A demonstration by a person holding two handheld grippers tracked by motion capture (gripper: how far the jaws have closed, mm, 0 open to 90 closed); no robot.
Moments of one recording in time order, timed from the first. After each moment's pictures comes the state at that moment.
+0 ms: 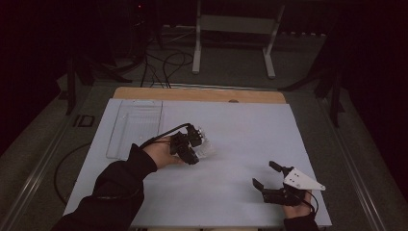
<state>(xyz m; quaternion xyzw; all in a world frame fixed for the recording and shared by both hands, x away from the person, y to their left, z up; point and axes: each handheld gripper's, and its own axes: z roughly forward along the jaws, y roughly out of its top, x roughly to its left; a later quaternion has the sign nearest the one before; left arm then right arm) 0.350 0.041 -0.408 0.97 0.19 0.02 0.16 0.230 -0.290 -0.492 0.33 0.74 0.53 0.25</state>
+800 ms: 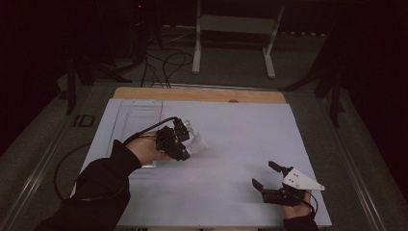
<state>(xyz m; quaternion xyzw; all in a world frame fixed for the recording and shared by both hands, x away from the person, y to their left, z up) 0.345 0.074 -0.376 0.96 0.19 0.03 0.18 0.230 -0.289 -0.492 0.32 0.75 0.53 0.25</state>
